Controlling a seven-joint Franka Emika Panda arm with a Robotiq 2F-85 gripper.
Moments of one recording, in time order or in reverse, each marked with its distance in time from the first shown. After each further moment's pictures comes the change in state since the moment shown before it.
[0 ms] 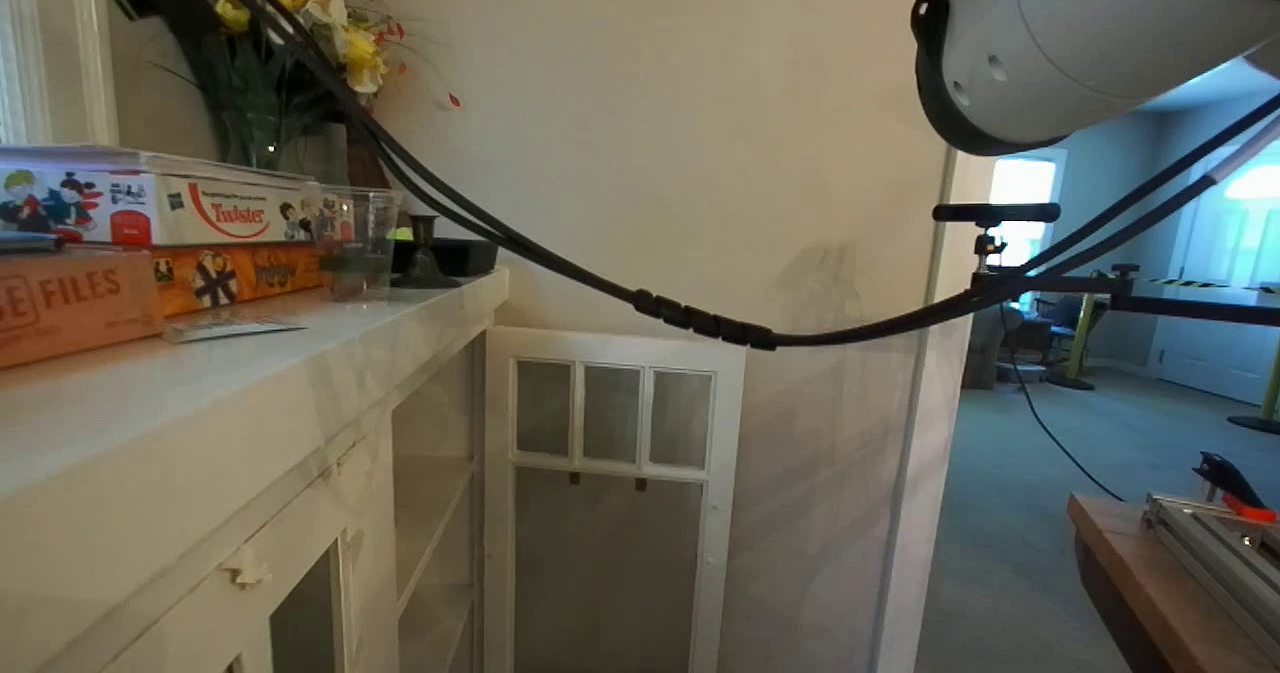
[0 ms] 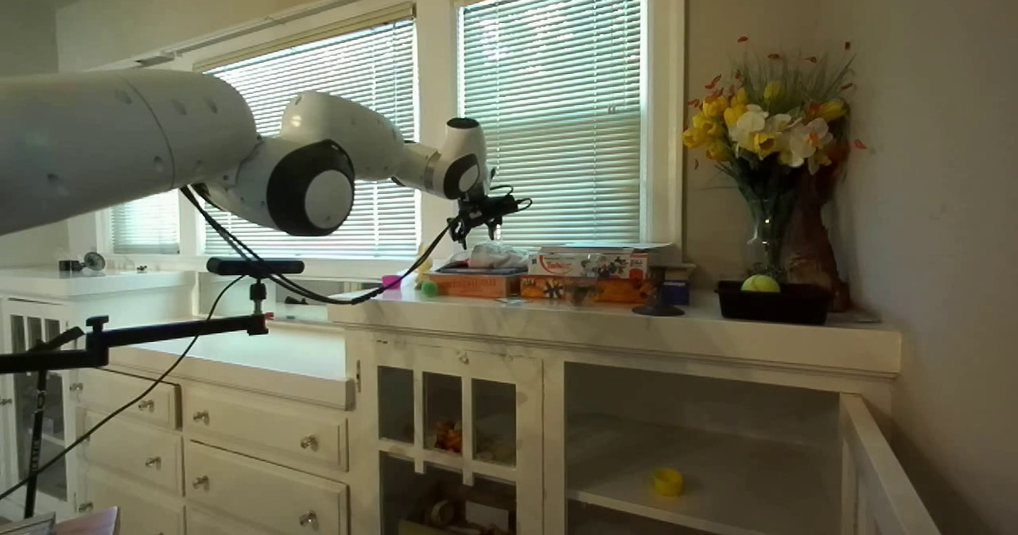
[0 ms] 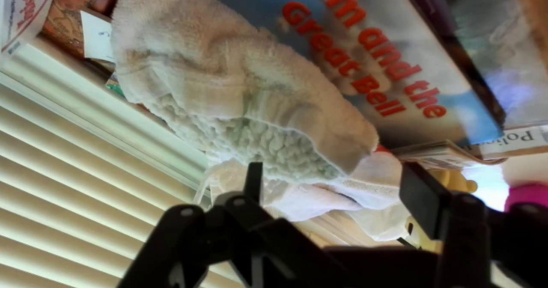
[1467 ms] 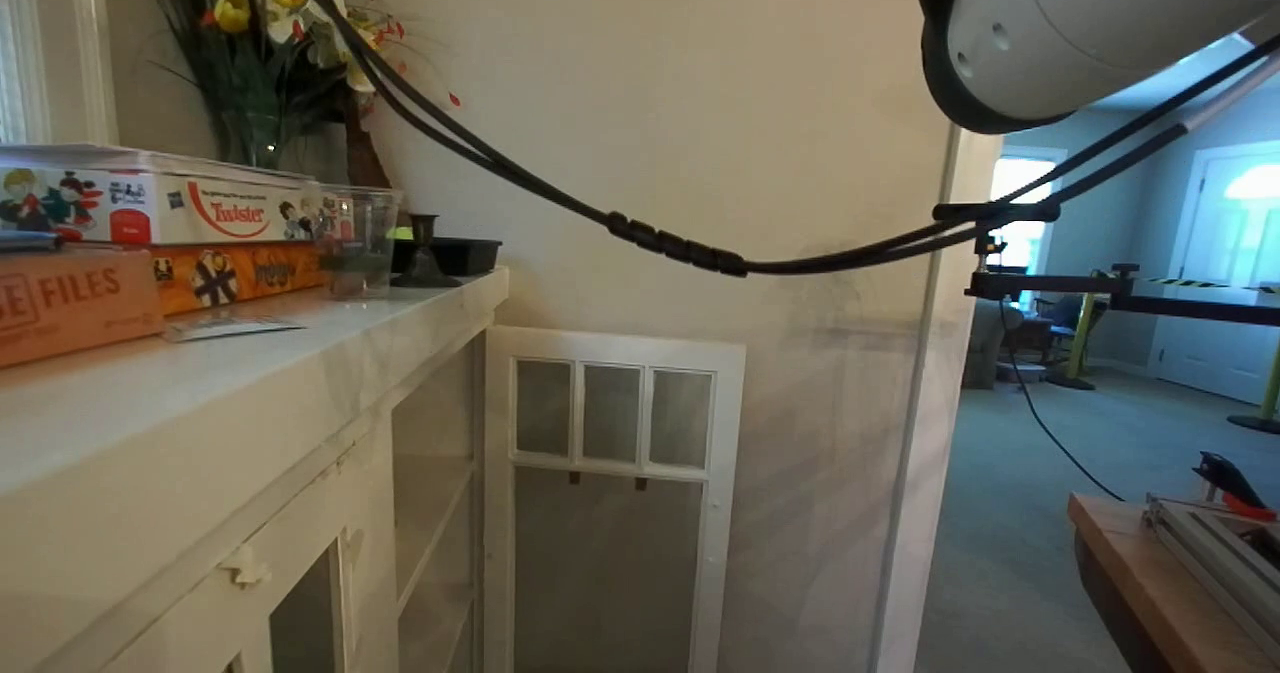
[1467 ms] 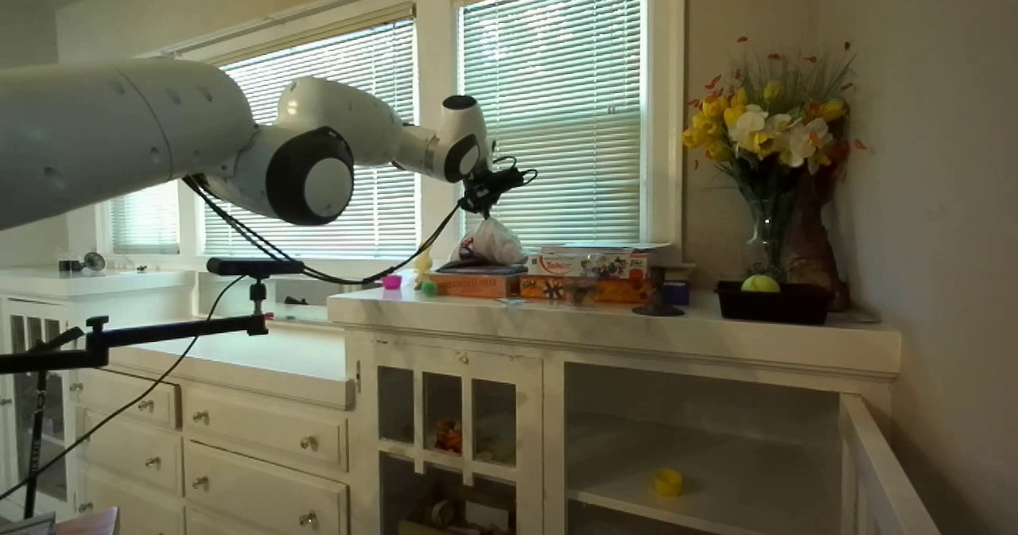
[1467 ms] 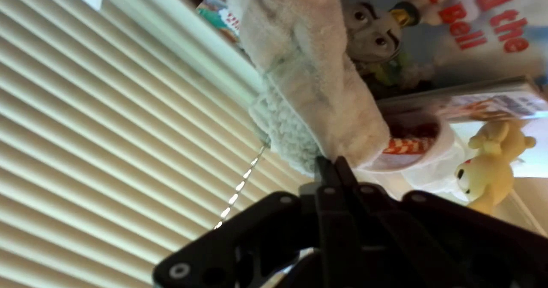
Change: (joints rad) arm -0.008 -0.045 0.002 0.011 0.003 0.115 -0.071
